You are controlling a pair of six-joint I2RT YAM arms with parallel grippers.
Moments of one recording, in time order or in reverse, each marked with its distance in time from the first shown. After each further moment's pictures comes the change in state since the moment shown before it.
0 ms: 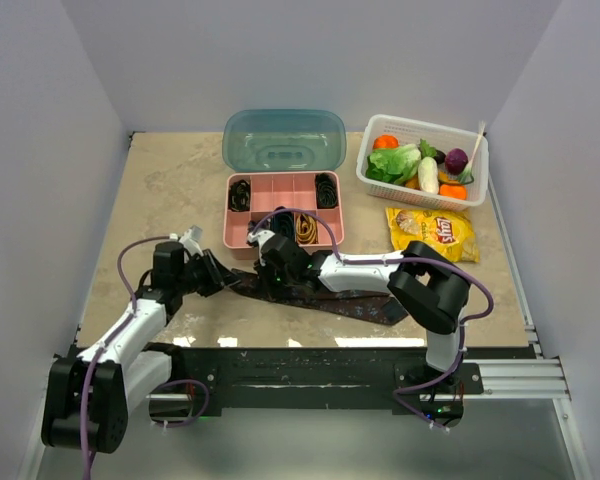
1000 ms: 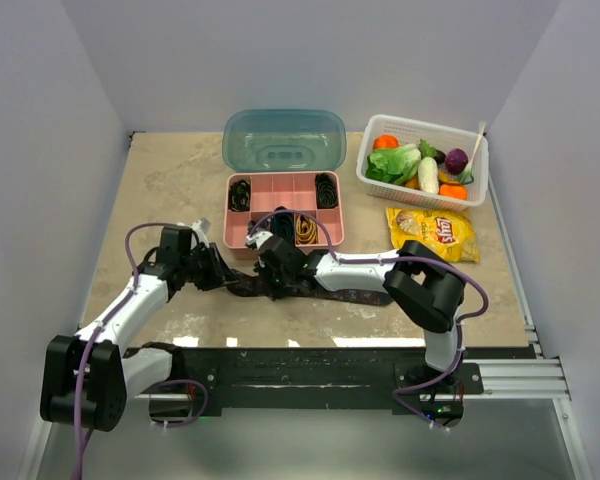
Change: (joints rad) left arm -0.042 0.107 0.231 -0.334 -0.097 0.121; right arm 0.000 0.033 0.037 -0.069 0.076 -0.048
